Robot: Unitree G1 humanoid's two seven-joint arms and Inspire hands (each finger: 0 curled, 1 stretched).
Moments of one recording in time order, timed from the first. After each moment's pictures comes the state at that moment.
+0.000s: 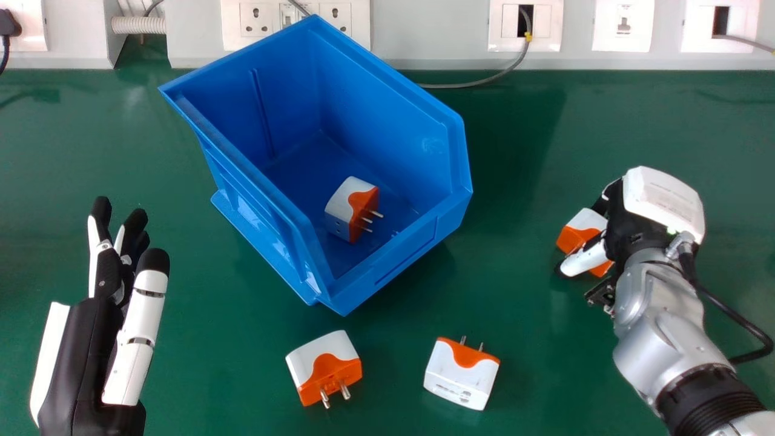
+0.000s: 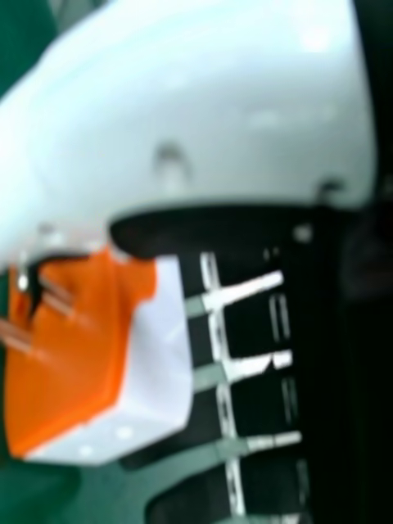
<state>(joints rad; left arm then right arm) 0.46 0.09 0.22 -0.32 -0.13 -0.27 -0.15 -0.61 -0.30 0.31 0.71 -0.67 0.49 -0.19</state>
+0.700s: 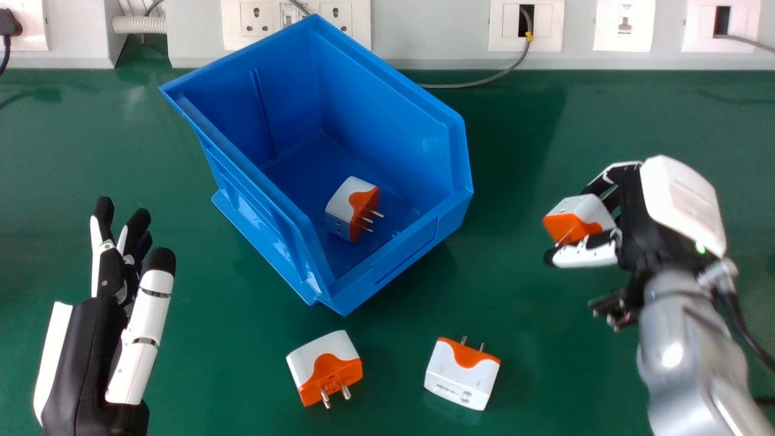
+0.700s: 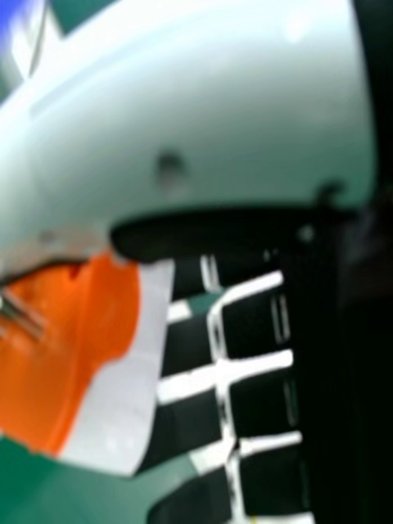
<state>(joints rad) 0.46 0.09 0.21 -0.32 -0.13 -0.25 -0.15 -0.14 -0.35 0.24 -0.11 -0.67 0.49 -0.14</state>
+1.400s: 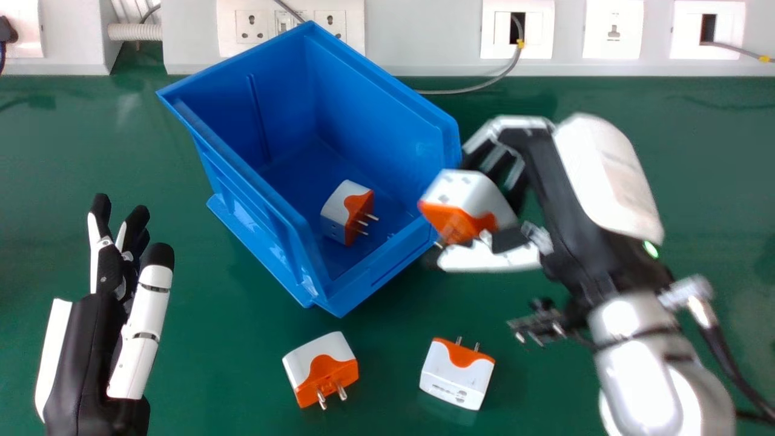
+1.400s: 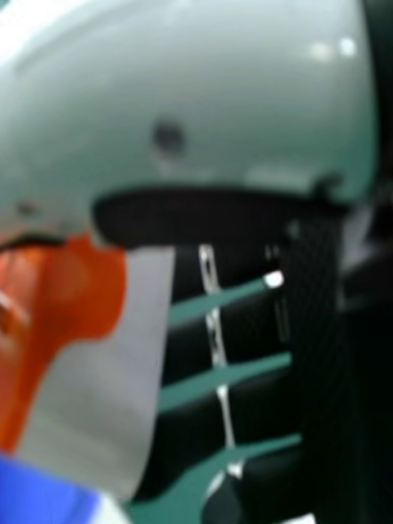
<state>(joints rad) 0.45 0.08 0.20 -0.32 -0.12 -0.25 -0.12 -0.16 -0.22 0.36 -0.44 -0.77 0.30 0.00</state>
